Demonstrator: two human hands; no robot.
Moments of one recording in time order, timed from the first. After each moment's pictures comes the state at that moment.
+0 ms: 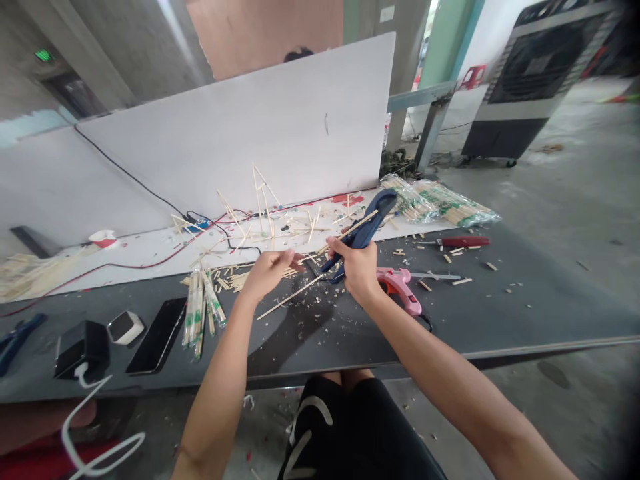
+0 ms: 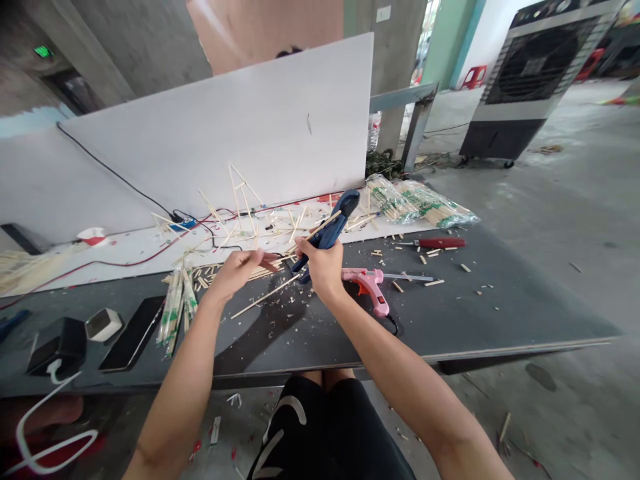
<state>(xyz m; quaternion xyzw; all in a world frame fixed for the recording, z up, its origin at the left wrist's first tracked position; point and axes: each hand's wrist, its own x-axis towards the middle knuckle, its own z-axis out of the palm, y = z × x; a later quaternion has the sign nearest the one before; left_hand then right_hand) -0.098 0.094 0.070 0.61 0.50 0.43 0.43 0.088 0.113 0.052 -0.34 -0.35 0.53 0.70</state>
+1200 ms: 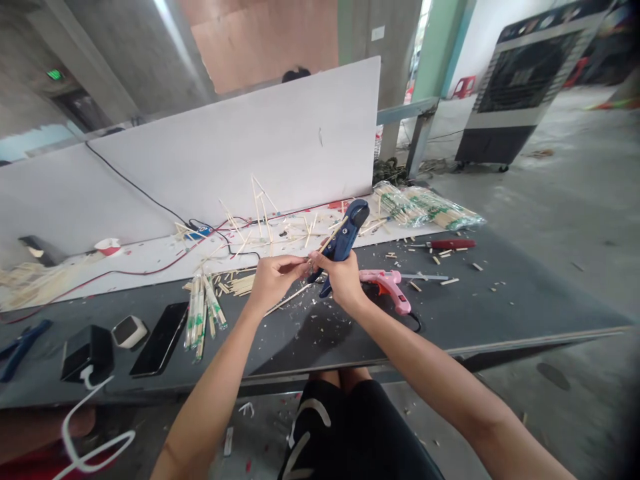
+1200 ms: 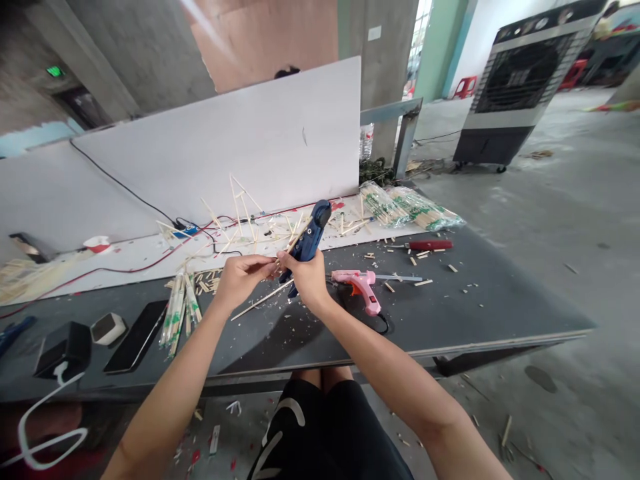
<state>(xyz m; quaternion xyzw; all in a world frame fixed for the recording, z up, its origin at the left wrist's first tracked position) -0.073 0.074 0.086 0.68 0.48 0.46 0.32 0.081 0.092 0.053 -0.29 -0.41 0.56 0.66</state>
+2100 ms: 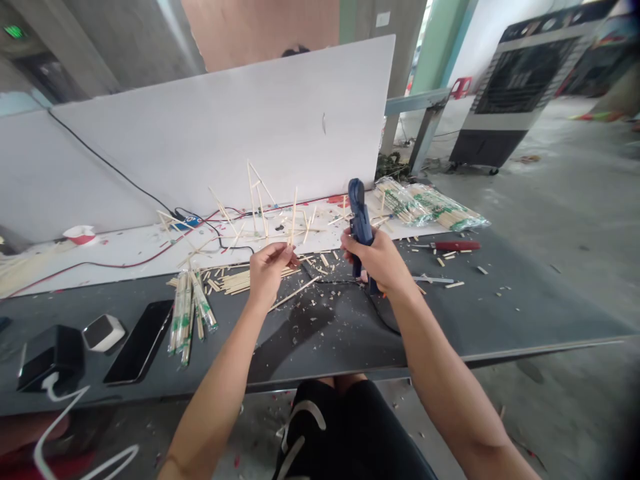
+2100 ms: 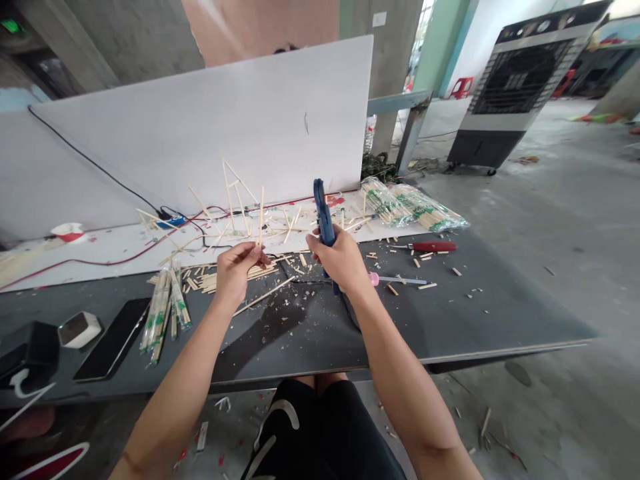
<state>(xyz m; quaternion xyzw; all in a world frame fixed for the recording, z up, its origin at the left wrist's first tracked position) -0.077 0.102 0.051 0.53 0.45 0.61 0.39 0.144 0.117 0.073 -0.53 -0.58 0.37 0.50</state>
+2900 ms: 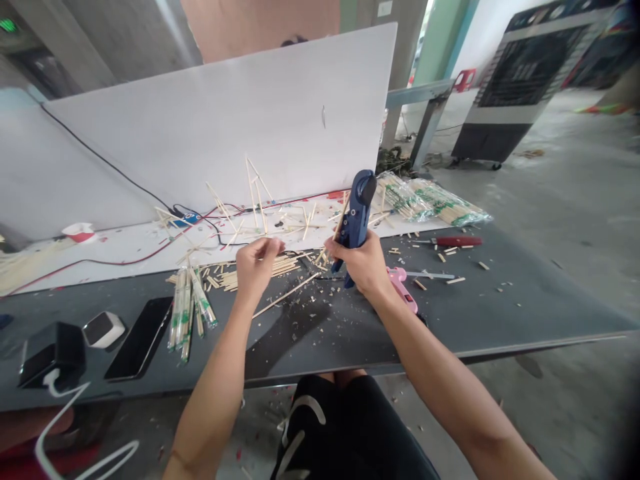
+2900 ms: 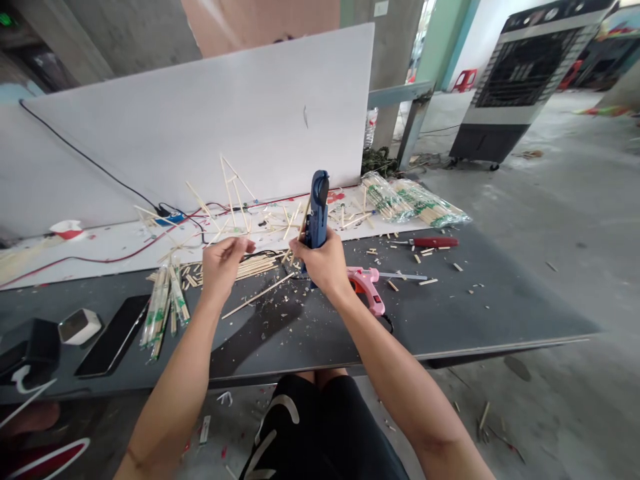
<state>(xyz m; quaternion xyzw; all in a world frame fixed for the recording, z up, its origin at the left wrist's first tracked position) -0.096 0.099 0.061 0.60 0.50 0.56 0.28 0.114 0.110 0.064 -0.38 -0.51 0.48 0.61</state>
